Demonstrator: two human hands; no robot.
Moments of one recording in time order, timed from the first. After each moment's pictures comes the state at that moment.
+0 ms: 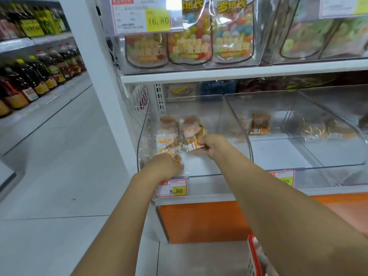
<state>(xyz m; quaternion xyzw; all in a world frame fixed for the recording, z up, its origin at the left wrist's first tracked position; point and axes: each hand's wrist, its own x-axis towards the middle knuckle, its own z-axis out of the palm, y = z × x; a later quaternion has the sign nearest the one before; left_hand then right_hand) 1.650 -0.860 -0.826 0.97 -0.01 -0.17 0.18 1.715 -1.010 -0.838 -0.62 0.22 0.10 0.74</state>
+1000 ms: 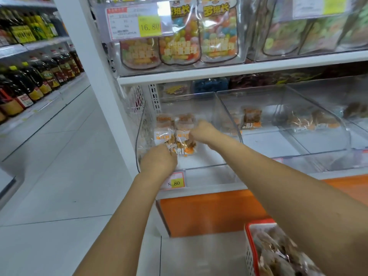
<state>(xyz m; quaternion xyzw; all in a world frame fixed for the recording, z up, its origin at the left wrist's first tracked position) 1.633 -0.869 -0.818 0.99 0.02 0.01 0.15 1.680 -1.003 -0.792 -0.90 0.07 0.07 0.42</state>
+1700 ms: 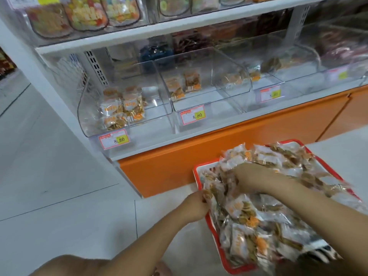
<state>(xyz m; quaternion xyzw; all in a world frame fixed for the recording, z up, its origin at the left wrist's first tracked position) 1.420 -1.001 -0.954 0.87 -0.19 -0.35 0.30 1.397 -1.169 -0.858 -0.94 0.04 0.34 0.04</state>
